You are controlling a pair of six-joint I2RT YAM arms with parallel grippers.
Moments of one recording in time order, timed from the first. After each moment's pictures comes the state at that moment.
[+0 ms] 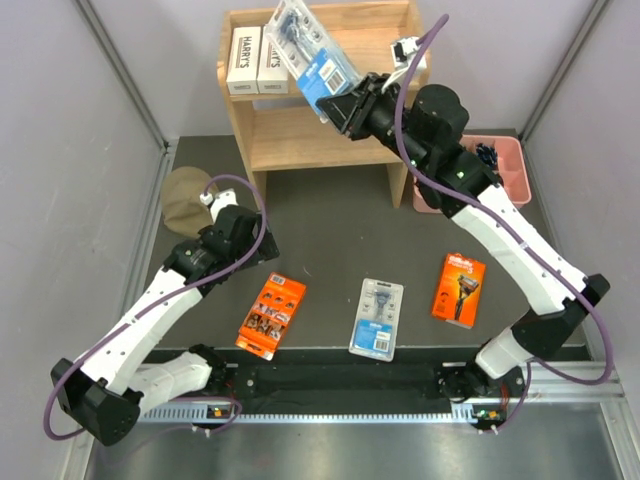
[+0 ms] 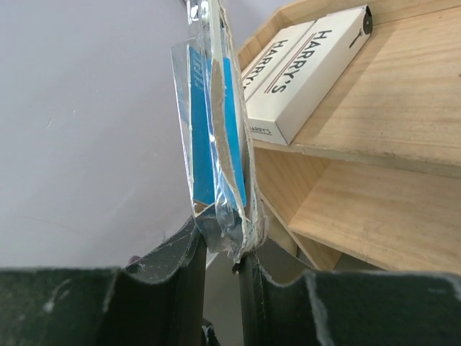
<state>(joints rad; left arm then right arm) -0.54 1.02 1.00 -0.82 -0.36 -0.72 0.73 1.52 1.84 -0.16 -0.02 0.52</state>
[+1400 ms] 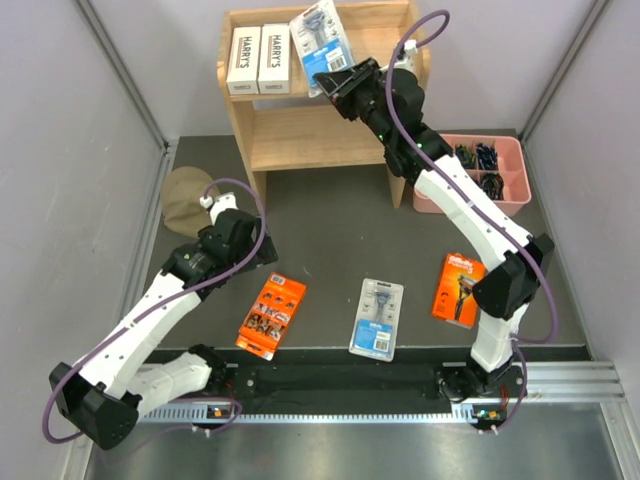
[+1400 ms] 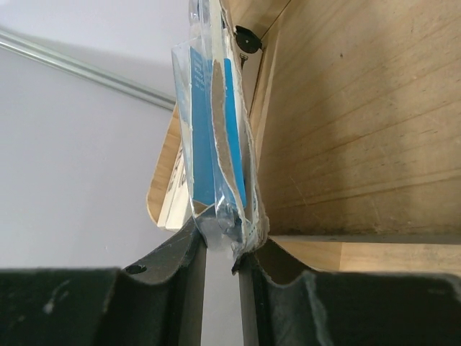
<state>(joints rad) -0.54 1.00 0.98 -0.82 -0.36 -0.70 0.63 1.82 2.00 -0.09 0.11 1.09</state>
